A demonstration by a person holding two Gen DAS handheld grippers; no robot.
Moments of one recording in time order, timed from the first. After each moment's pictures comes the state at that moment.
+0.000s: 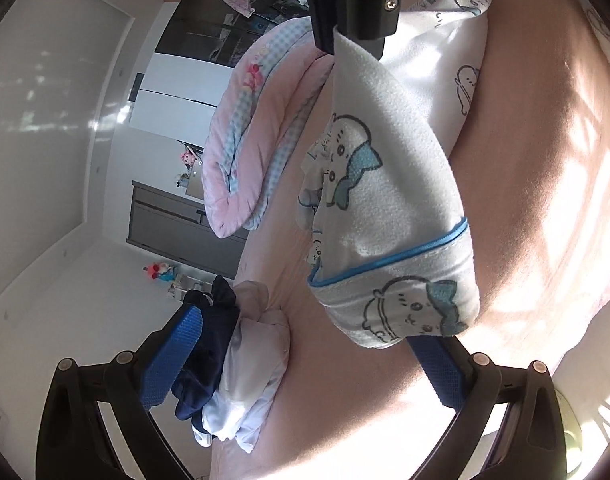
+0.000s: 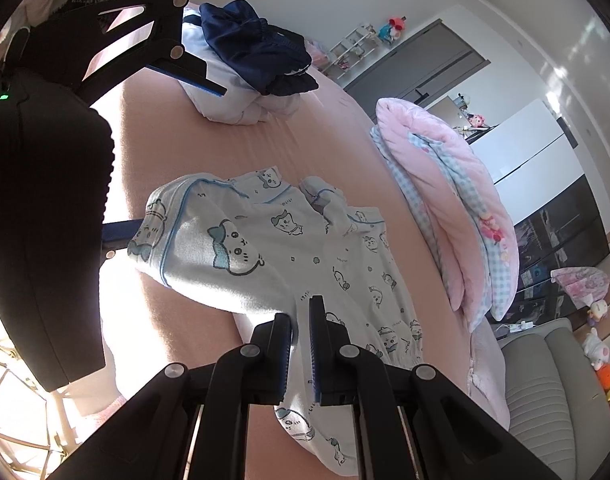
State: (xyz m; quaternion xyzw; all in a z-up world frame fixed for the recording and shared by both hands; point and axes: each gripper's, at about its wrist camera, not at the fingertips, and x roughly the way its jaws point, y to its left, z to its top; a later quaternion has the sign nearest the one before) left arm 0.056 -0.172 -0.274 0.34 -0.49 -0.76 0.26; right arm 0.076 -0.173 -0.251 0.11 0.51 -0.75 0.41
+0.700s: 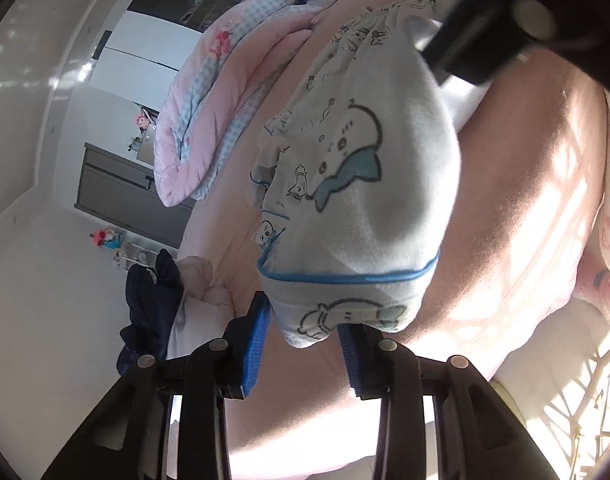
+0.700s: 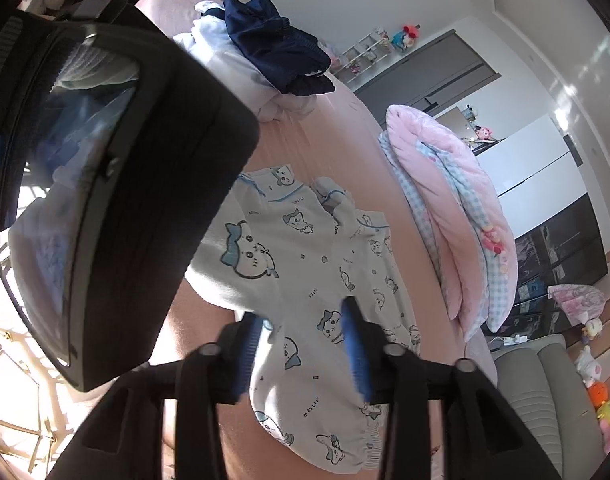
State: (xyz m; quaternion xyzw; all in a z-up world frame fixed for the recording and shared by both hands) left arm 0.056 -0.178 -0.282 0.42 -0.38 -0.79 0.21; right arm 0.089 -0.168 -0.257 0.08 0.54 -0.73 0.41
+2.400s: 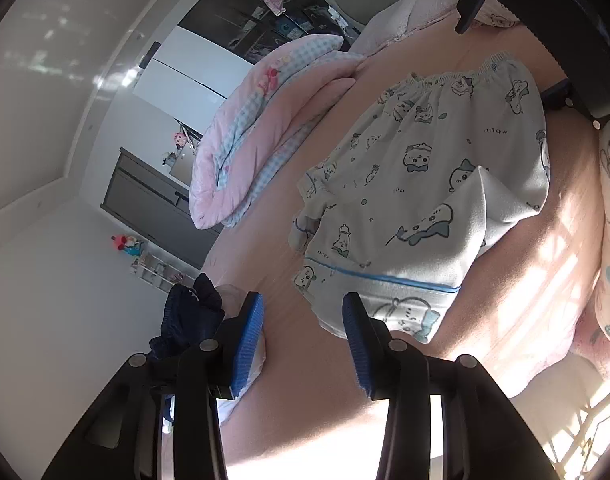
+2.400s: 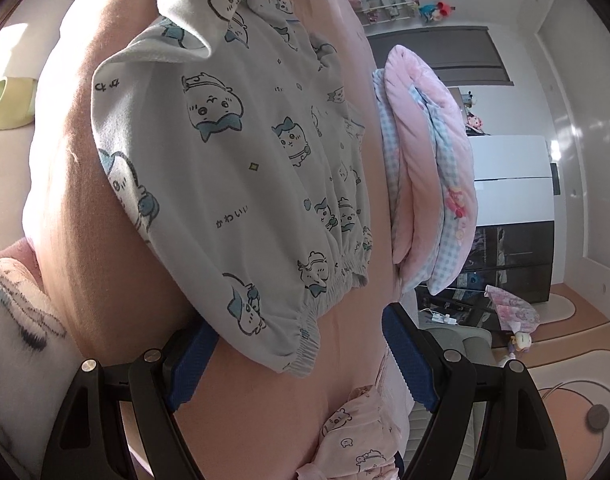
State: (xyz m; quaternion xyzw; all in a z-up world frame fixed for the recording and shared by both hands) left arm 0.080 -0.157 -0.249 0.33 -0.39 -0.83 0.24; right arm 0.024 -0.093 -0.318 0.07 0.69 -0.67 0.27
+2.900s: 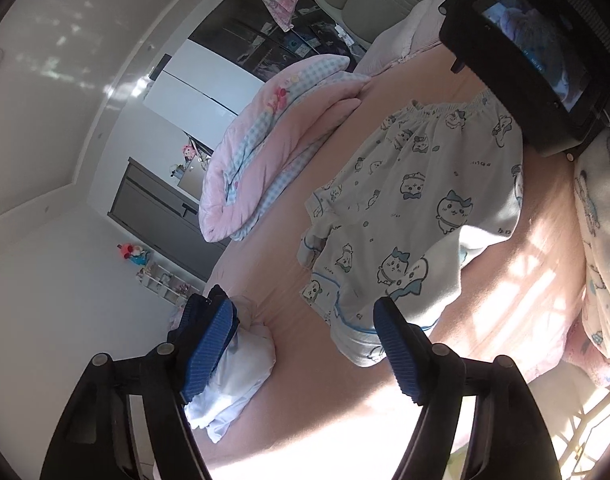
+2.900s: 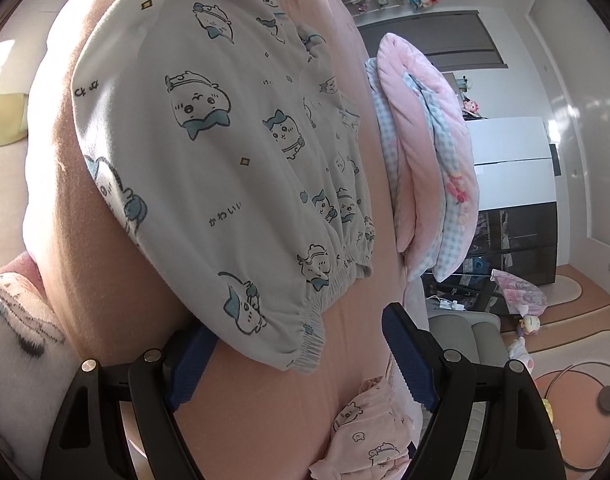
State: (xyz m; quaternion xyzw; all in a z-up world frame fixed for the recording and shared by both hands) left arm 0.099 -0.125 -0.231 0.30 -0.39 -0.84 0.23; right arm 0.019 -0.093 -0.315 0.09 0.67 -0.69 0.26
